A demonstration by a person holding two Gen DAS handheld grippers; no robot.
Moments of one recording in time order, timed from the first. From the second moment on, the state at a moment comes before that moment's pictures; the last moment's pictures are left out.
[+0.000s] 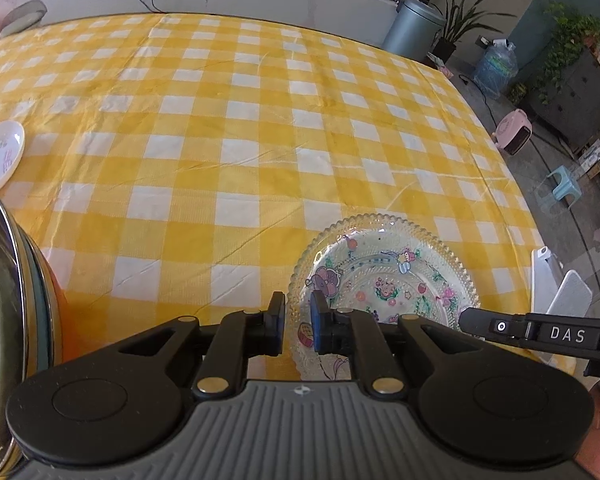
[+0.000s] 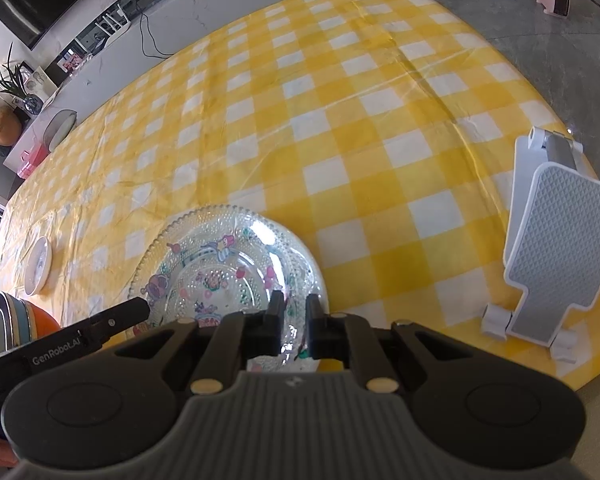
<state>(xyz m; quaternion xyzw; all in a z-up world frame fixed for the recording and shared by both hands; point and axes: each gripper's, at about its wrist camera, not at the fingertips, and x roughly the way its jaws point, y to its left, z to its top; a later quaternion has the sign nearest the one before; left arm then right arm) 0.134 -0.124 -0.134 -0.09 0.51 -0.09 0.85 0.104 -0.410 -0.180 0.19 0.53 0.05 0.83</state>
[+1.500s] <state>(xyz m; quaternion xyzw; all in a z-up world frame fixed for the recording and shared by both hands) 0.136 -0.049 -0.013 0.03 0.49 -0.12 0.87 0.130 -0.293 -0.117 0.14 0.52 0.13 0.83</state>
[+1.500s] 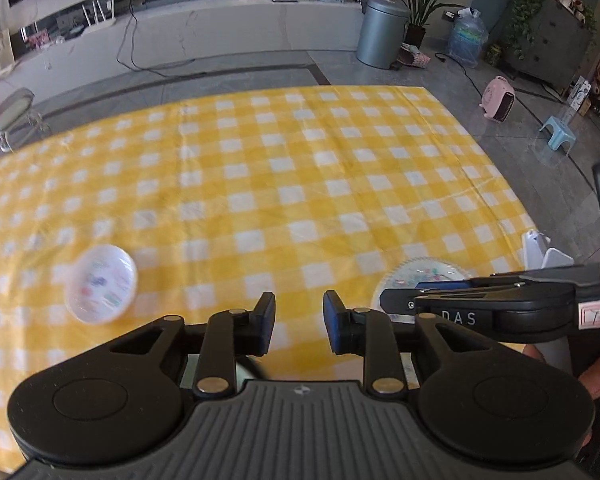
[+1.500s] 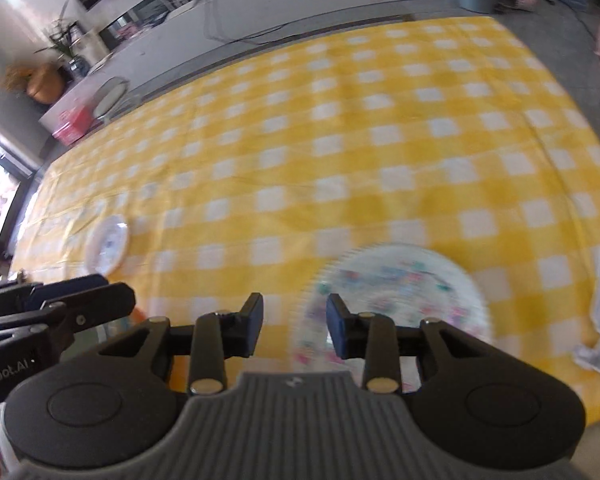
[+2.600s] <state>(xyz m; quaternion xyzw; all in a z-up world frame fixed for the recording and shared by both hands) 0.243 0.185 -0.128 -0.12 0.57 -0.03 0.81 0.277 -0.050 -0.161 0.07 0.64 0.23 0.73</state>
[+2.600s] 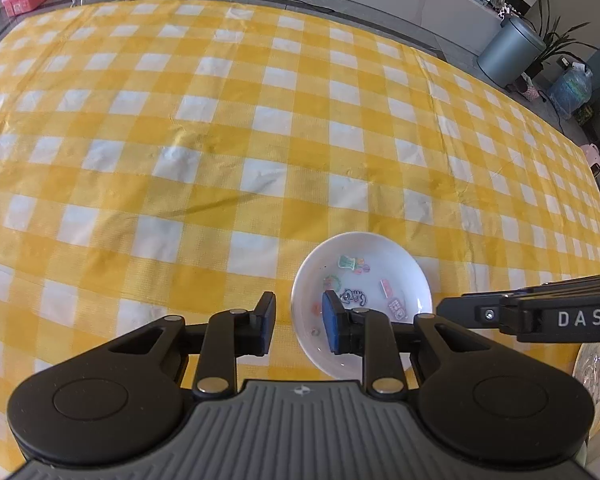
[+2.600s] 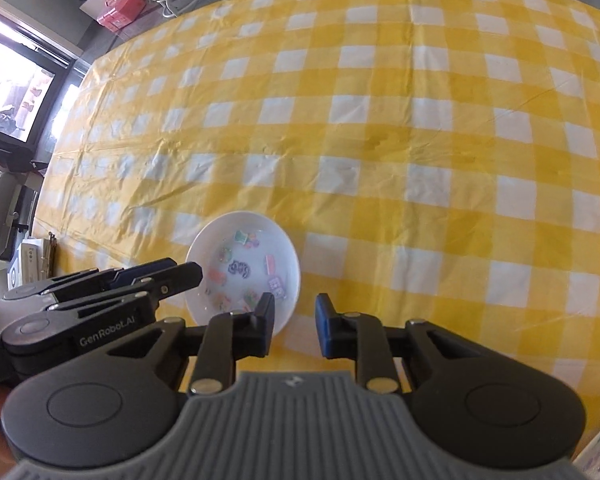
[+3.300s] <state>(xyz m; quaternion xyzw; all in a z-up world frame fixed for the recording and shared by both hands) 0.244 0.186 -0.131 -0.13 0.57 -0.03 0.81 0.286 -0.043 -0.187 0.11 0.66 0.22 0.72</state>
